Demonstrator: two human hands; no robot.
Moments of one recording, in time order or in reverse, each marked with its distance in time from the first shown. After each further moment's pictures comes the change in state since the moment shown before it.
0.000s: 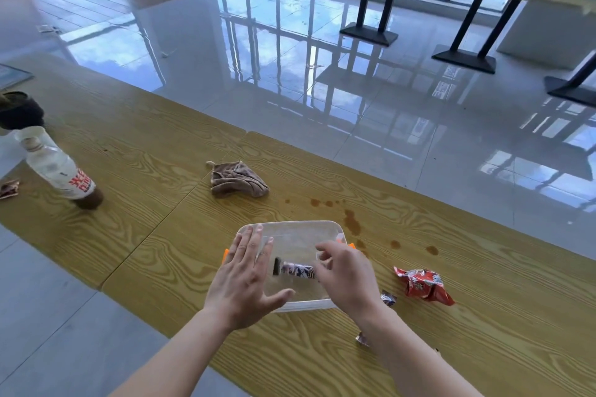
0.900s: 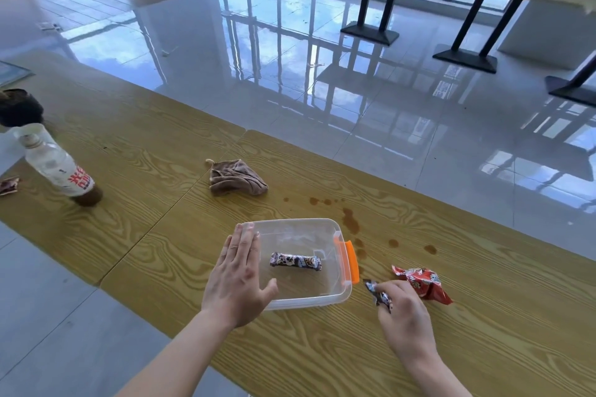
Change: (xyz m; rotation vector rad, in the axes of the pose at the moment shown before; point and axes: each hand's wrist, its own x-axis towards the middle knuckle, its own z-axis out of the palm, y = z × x) left_hand -0.005 0.003 0.003 -0.064 0.030 -0.123; right_hand -0.062 0.108 -0.009 -0.086 0.111 0.219
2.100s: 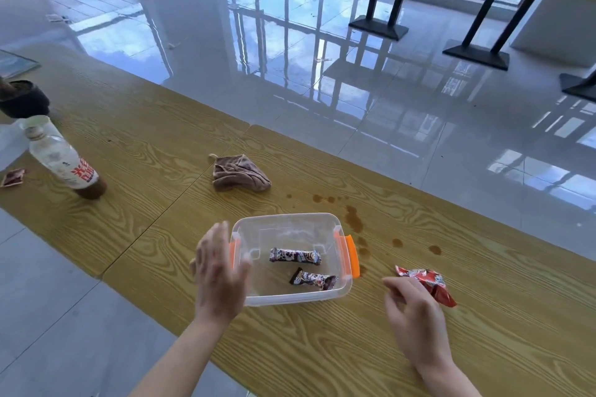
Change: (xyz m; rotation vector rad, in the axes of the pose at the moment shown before) left_hand -0.004 -0.010 0.006 -0.406 0.381 -0.365; right_hand 0.002 0.004 -0.015 0.087 0.124 -0.140
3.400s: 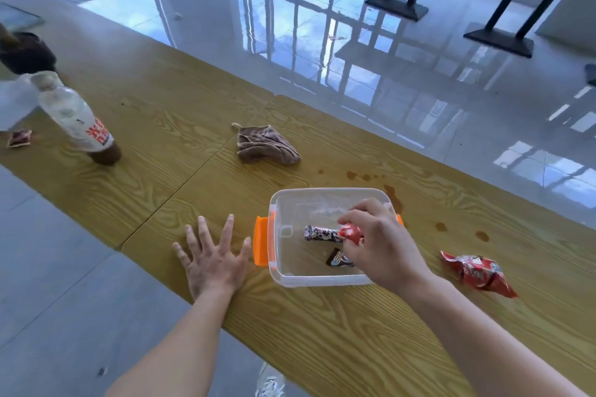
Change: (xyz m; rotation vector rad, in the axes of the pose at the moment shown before) left_hand 0.013 -0.136 0.044 0.504 -0.266 -0.271; right_hand 0.055 -0.133 0.059 -0.115 -0.313 -0.289
